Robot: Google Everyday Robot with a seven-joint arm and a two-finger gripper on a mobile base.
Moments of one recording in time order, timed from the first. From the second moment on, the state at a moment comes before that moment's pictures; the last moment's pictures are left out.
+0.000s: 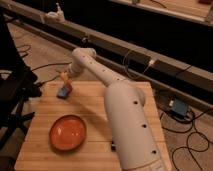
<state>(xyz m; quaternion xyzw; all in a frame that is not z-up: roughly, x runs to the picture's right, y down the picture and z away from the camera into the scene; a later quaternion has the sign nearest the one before) -0.229 -0.052 0.946 -0.36 -0.08 0.54 0.76</state>
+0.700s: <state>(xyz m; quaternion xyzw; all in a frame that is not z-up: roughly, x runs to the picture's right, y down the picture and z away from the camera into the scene) -0.230 -0.040 0.961 -0.37 -0.09 0.54 0.75</state>
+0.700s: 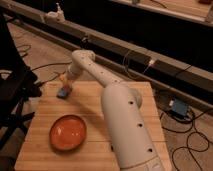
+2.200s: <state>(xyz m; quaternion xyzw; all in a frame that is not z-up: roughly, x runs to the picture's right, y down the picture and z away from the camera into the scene) -0.246 -0.024 0.986 -0.40 -0.07 0.52 0.75</state>
